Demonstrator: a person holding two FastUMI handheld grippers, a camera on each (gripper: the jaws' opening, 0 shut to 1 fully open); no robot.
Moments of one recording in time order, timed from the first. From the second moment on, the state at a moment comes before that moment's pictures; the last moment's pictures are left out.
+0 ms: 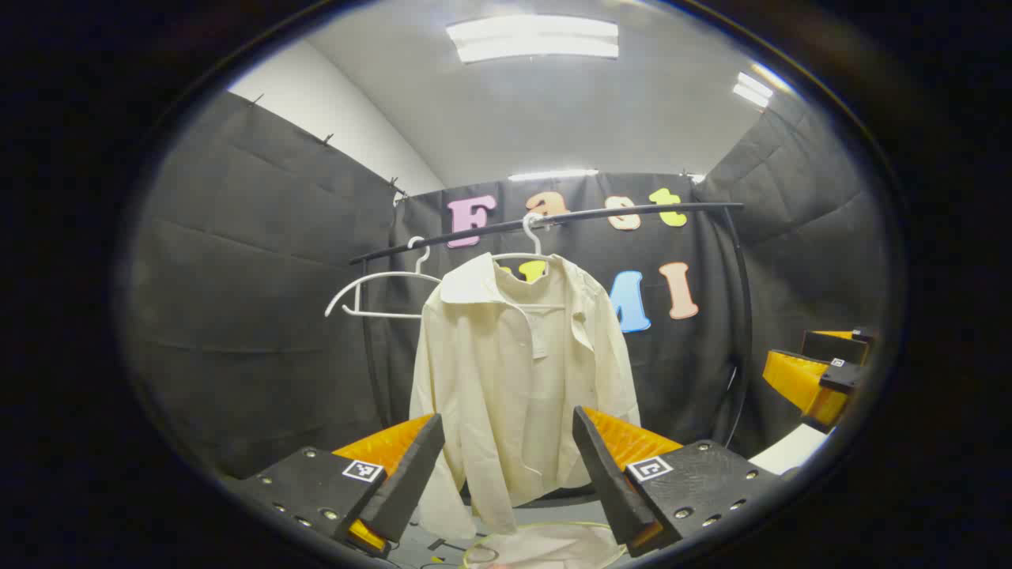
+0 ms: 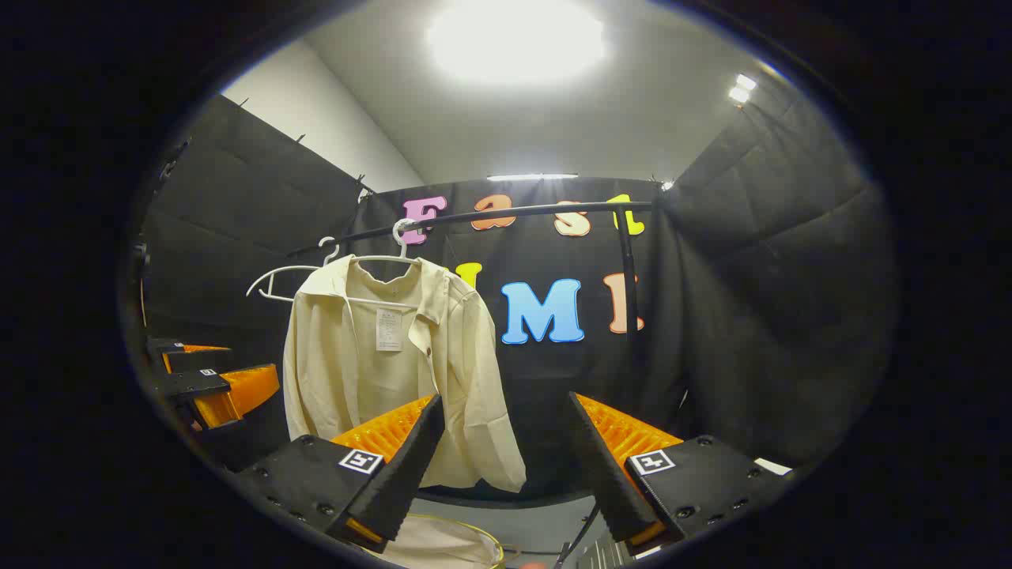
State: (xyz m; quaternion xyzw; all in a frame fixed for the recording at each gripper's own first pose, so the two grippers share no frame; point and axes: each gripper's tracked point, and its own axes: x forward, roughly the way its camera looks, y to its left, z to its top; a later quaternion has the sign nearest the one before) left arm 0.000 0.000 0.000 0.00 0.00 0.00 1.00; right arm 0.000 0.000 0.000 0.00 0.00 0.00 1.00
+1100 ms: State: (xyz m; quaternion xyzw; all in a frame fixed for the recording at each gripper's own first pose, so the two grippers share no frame) left arm 0.015 0.047 -0.002 -0.02 0.00 0.01 1.00; right arm 0.018 0.039 0.000 0.00 0.00 0.02 1.00
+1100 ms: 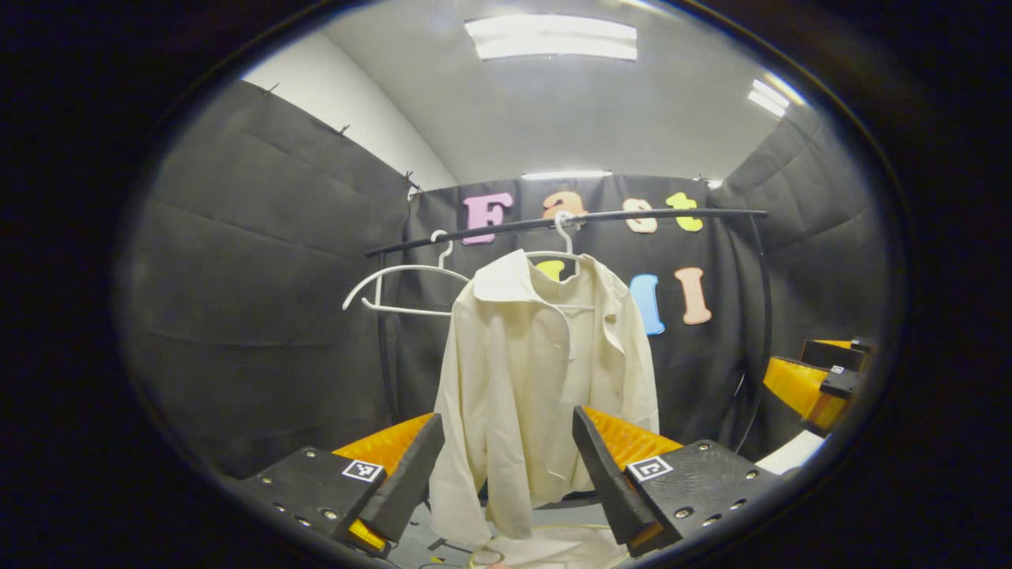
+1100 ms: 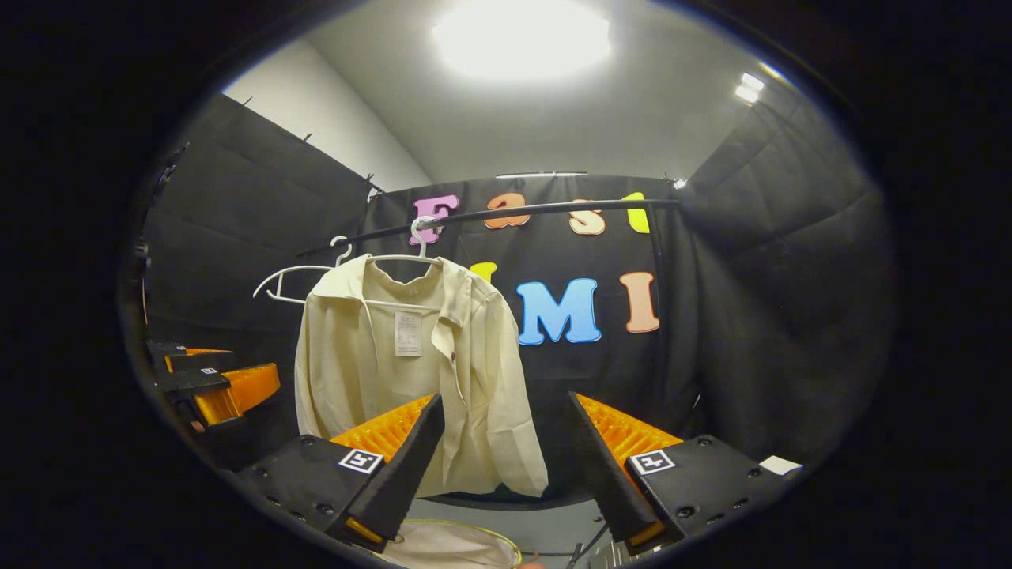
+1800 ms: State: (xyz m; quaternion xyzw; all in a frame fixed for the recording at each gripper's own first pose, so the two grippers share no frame) left arm 0.063 0.028 0.016 -0.02 -0.03 0.05 1.00; right arm 0.093 0.058 0.019 0.01 -0.03 0.08 1.00
